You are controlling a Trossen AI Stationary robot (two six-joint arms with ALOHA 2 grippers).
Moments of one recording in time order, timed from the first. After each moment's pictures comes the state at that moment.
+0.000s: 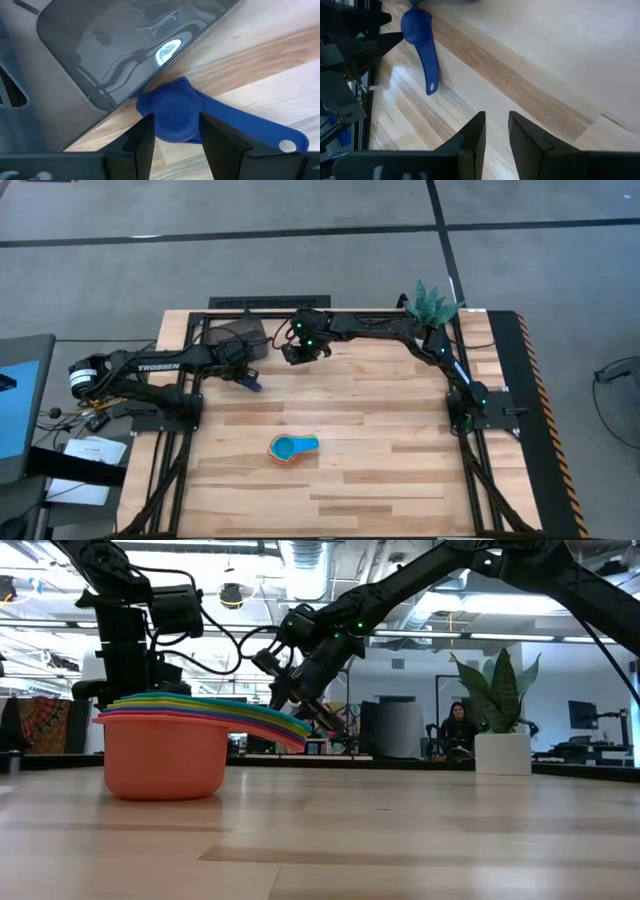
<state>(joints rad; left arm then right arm) 0.43 1.18 0.58 -0.62 -0.34 -0.72 -0.37 2.30 1.89 -0.53 -0.39 0.86</state>
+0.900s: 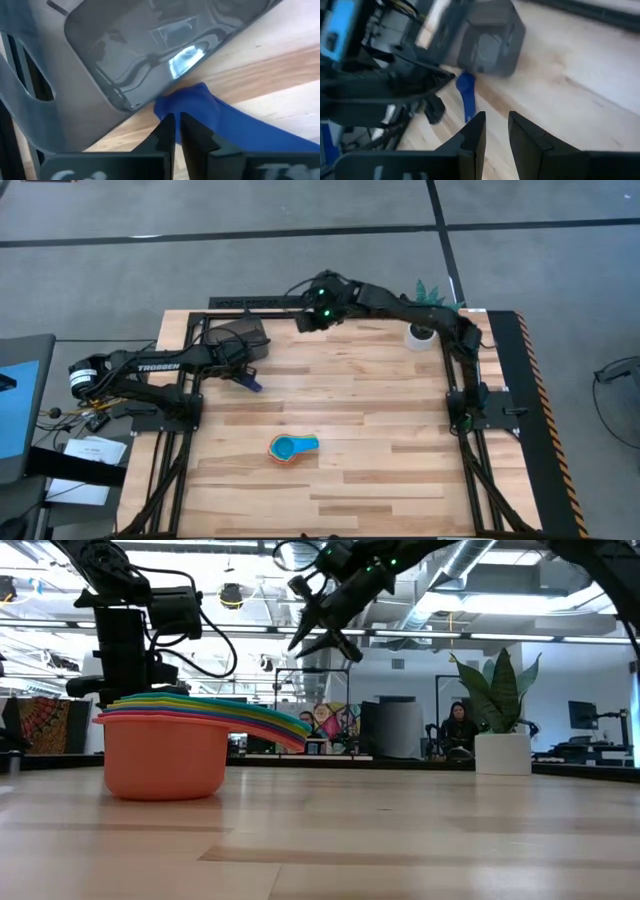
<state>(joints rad) 0.43 1.18 0.58 -0.65 -0.41 -0.77 -0.43 2.03 1.90 -0.60 -0.26 0.74</state>
